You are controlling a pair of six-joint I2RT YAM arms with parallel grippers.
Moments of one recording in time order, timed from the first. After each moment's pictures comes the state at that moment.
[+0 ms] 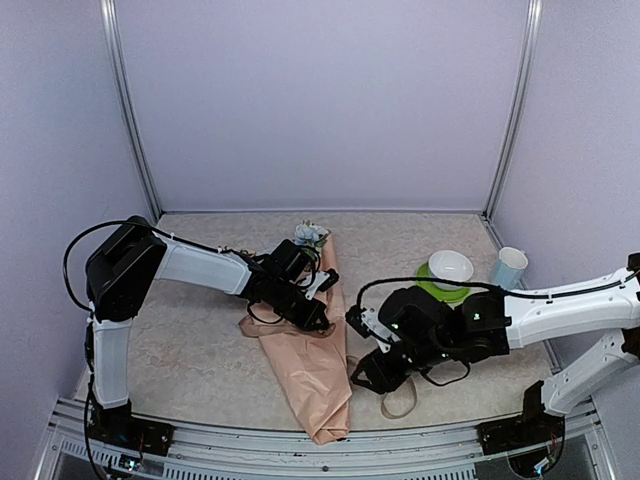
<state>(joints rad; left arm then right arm) -0.80 2.09 1.30 -0.20 0.36 -0.16 1.23 1.36 0.88 -0.36 -0.01 0.45</state>
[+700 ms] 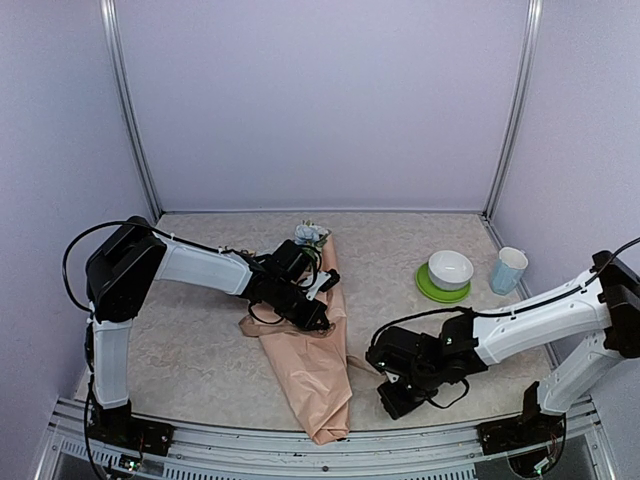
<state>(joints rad) -0.81 2.08 1.31 -0.21 0.33 -0.15 1.24 1.52 0.76 -0.51 -0.03 0.73</state>
